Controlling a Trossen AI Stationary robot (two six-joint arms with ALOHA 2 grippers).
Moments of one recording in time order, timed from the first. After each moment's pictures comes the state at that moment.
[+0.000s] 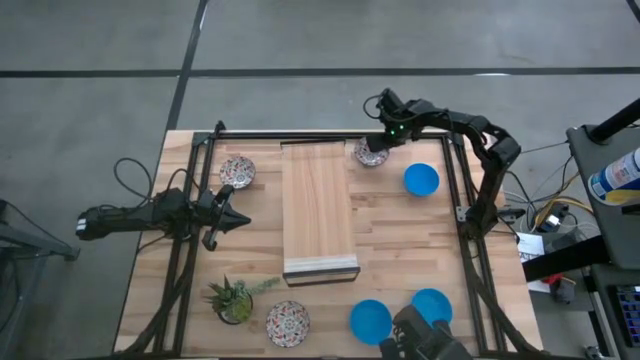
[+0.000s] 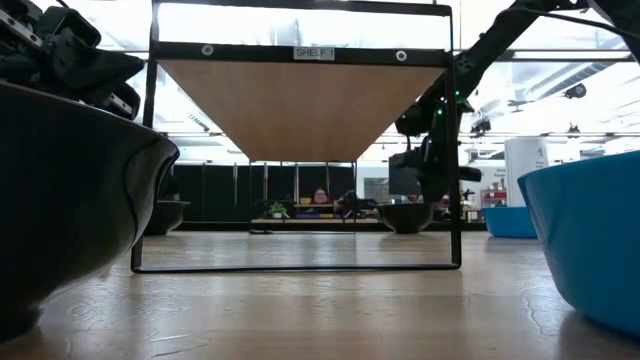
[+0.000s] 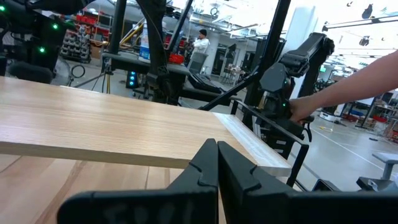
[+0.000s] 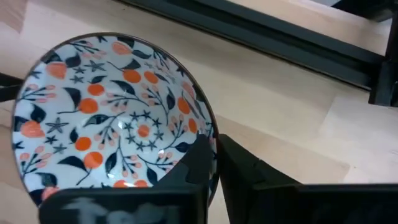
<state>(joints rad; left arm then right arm) 0.05 0.00 0.01 0.07 0.20 -0.25 -0.87 1.86 1.30 -0.74 -0.04 0.39</state>
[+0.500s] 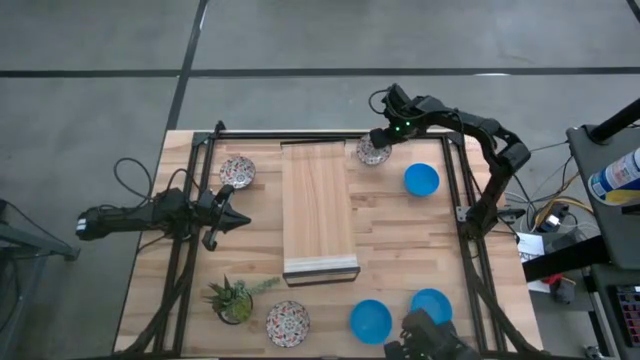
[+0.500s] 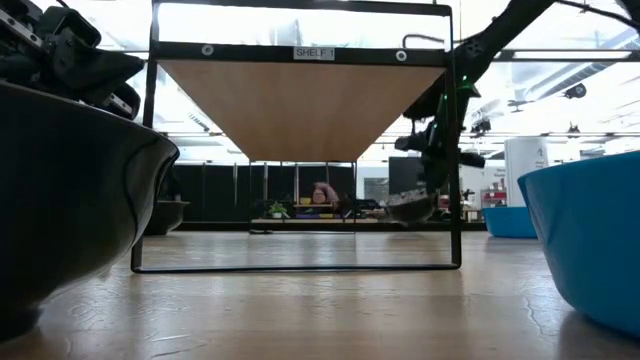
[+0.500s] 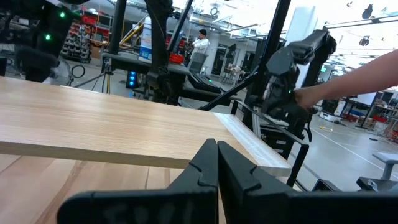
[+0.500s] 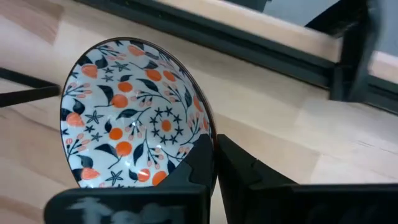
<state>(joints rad) 0.05 0.00 0.01 0.07 0.20 -0.25 -0.87 1.75 1.30 -0.78 -0.05 0.39</state>
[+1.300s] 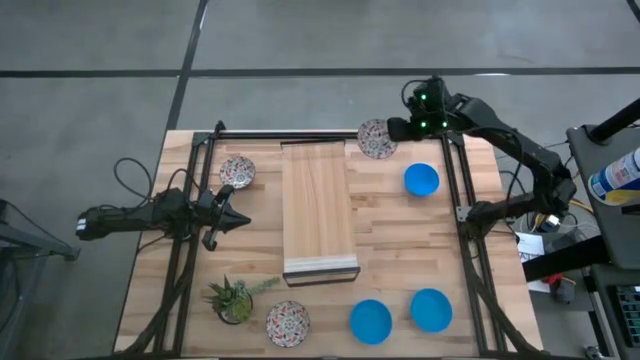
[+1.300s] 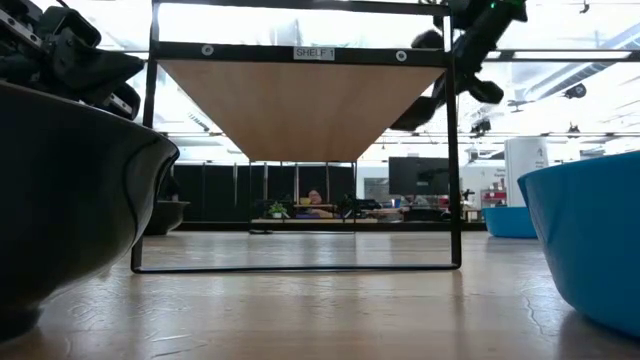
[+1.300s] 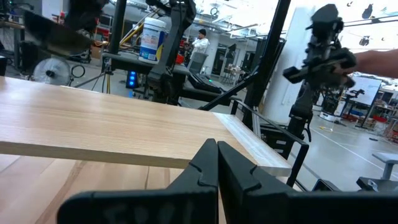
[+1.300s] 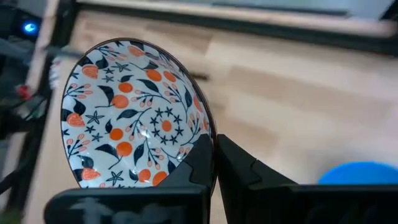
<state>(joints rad) 0.05 0.00 0.01 0.07 0.20 -0.25 -0.75 1.32 1.30 -0.89 -0.22 0.66</state>
